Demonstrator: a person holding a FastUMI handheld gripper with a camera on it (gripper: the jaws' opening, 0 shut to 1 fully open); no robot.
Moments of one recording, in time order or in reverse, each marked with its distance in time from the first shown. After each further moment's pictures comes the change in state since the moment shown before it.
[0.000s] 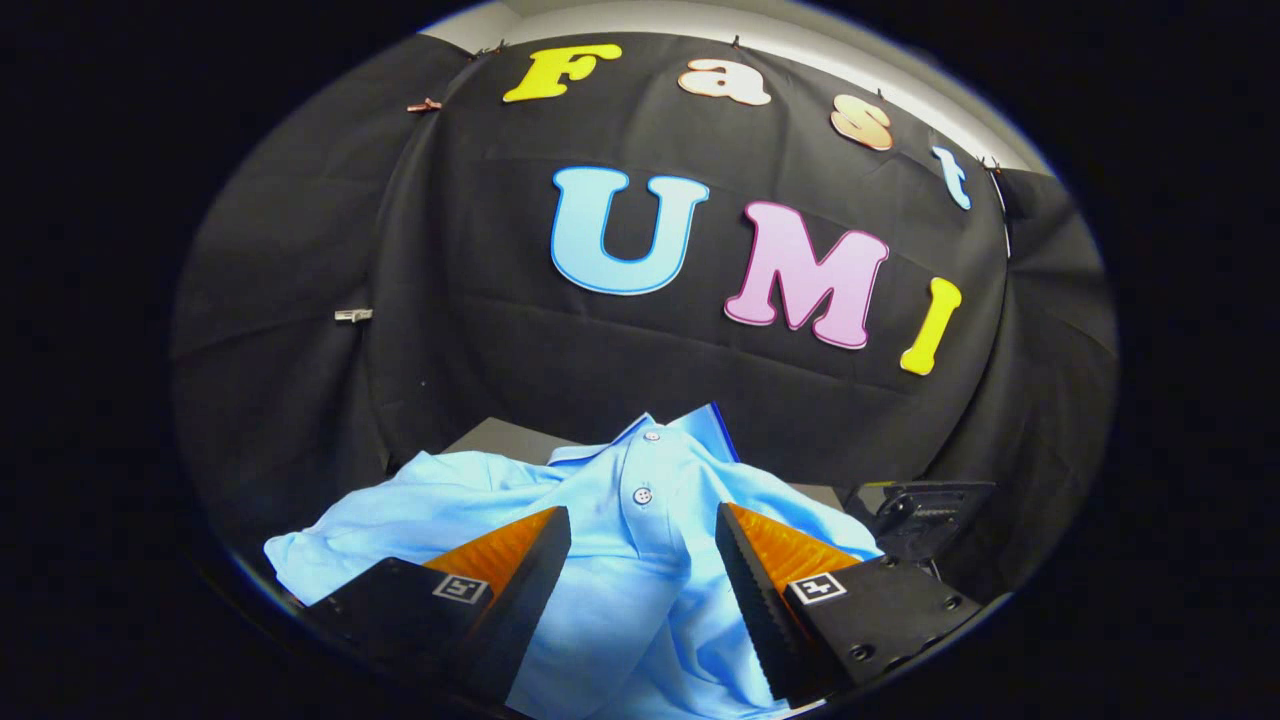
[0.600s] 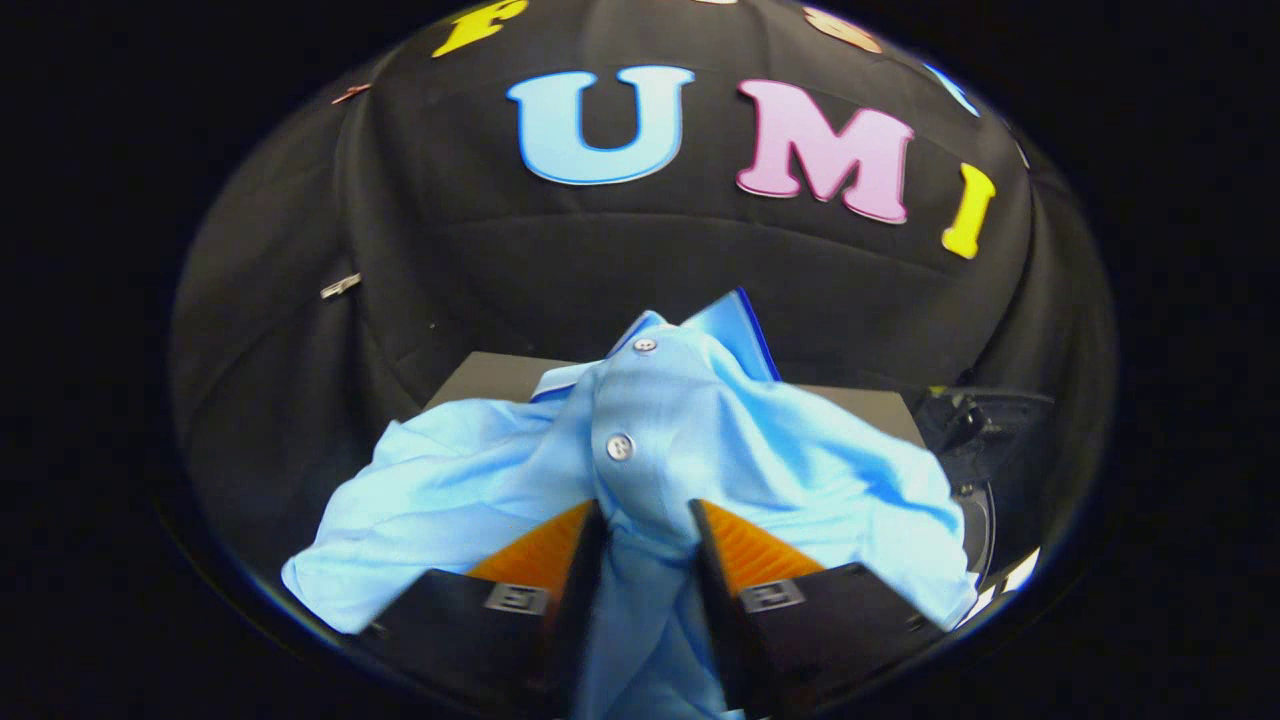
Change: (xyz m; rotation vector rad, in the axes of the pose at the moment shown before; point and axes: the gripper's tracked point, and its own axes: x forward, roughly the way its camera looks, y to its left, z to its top) arm 0.028 0.012 -0.041 0.102 0.324 0.121
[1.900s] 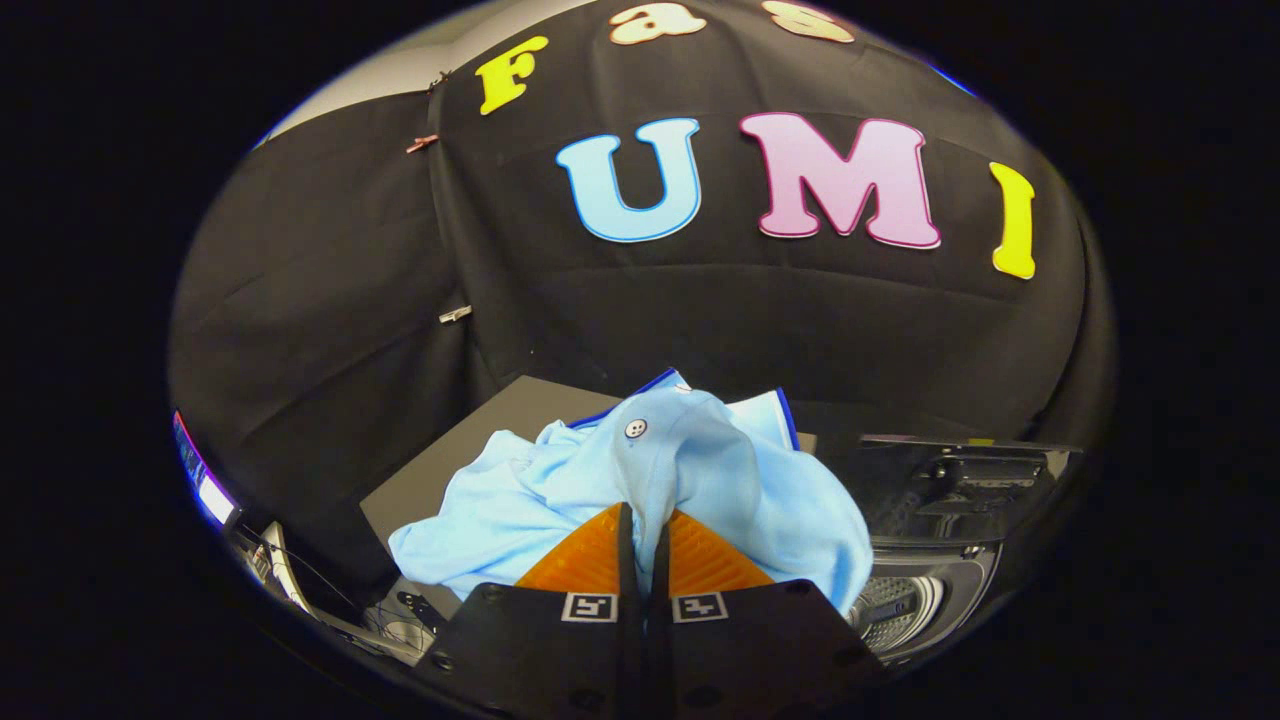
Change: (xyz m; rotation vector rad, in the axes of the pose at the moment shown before) arm -0.085 -0.158 0.014 0.014 -0.102 0.362
